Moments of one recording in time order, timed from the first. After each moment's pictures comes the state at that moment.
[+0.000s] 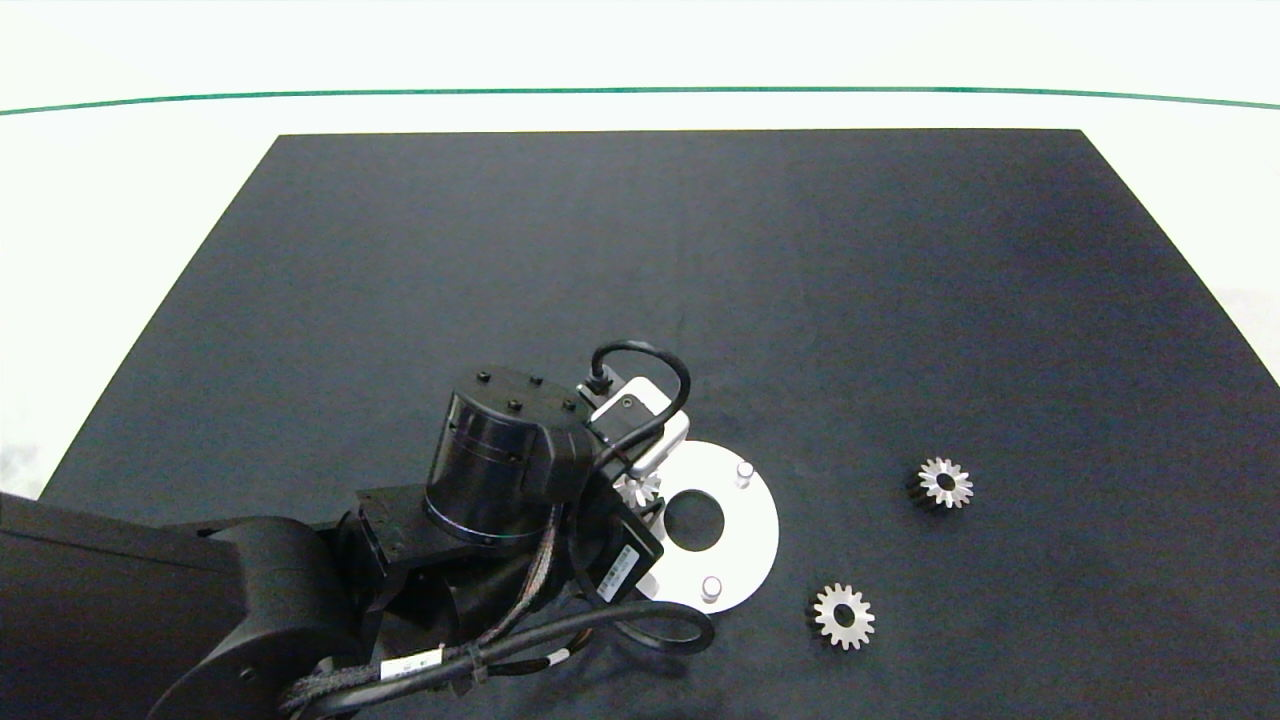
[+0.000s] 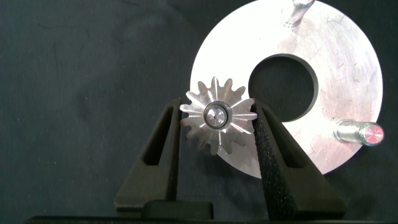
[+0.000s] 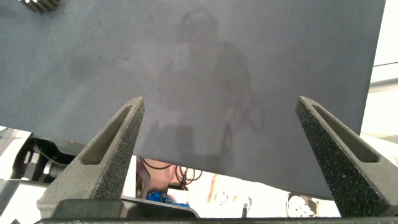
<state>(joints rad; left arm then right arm) -0.85 1.72 -0.83 -0.45 0.30 0.31 0.10 0.34 -0.54 0.55 -0.07 -0.26</state>
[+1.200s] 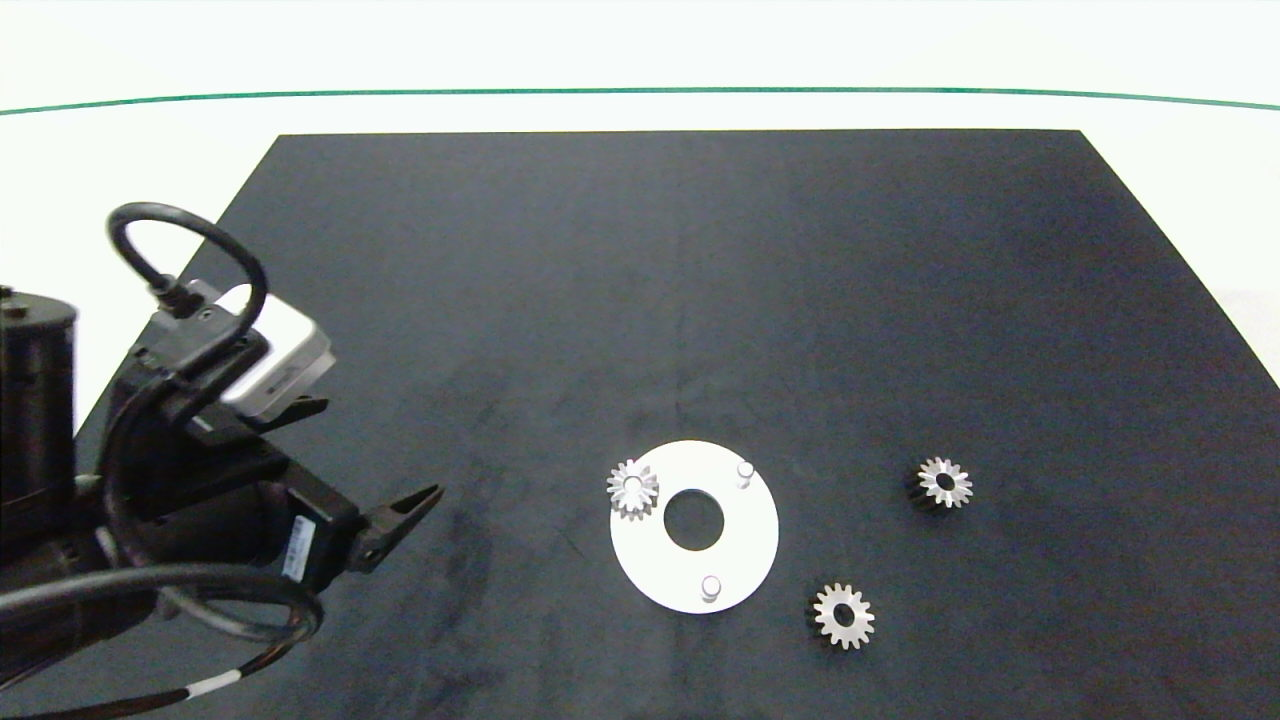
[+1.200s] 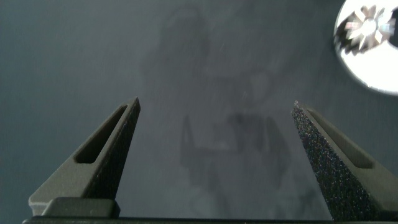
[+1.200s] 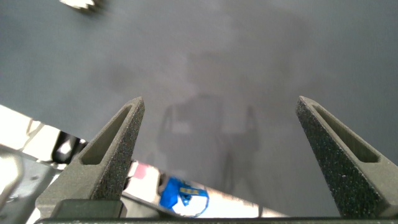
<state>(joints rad) -0.57 1.16 -0.70 -0.08 0.30 0.27 0.17 0.69 -0.54 0.36 0.09 -0.27</state>
